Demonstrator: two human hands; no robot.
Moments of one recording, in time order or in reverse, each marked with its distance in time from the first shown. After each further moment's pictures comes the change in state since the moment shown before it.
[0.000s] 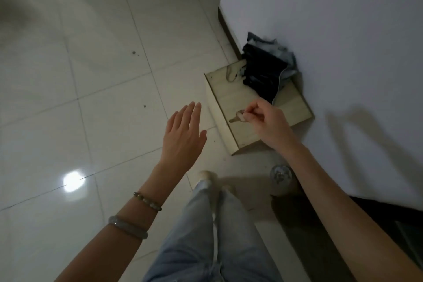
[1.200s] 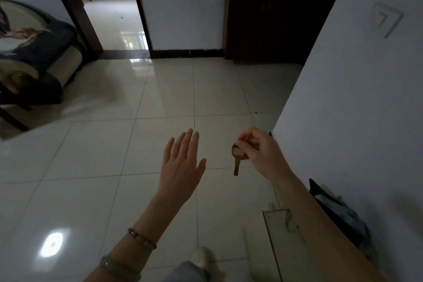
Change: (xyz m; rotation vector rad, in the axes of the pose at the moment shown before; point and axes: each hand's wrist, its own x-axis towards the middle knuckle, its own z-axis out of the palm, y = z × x) left_hand 0.174 -0.262 -0.173 0.062 0.340 -0.253; right_hand 0.300 -0.270 0.114 0.063 -0.107 -0.329
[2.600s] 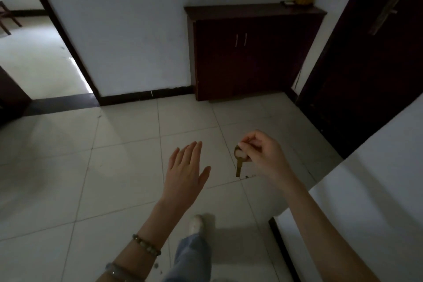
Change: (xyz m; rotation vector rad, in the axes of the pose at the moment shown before) left_hand 0.713 -0.081 0.214 -0.124 -0.049 0.146; right_hand 0.685 0.146 -0.124 0.047 0.193 0.128
